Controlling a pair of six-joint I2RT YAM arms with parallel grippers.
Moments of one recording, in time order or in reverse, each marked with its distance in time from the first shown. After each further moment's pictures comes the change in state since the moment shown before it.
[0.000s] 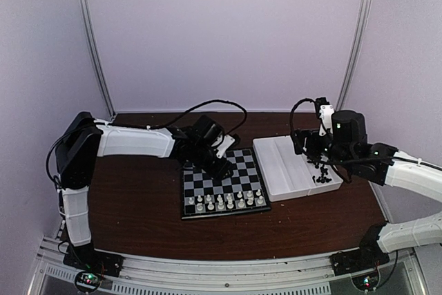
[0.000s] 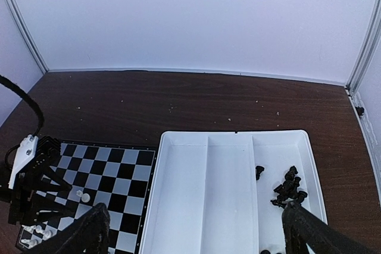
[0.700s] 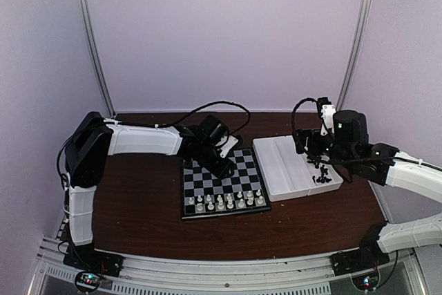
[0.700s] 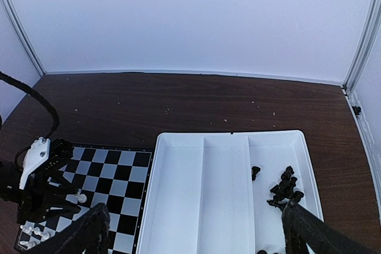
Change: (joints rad) left arm 0.007 0.088 0.103 -0.065 -0.010 -0.008; right arm -0.011 -0.009 -0.005 -0.001 0.003 0.000
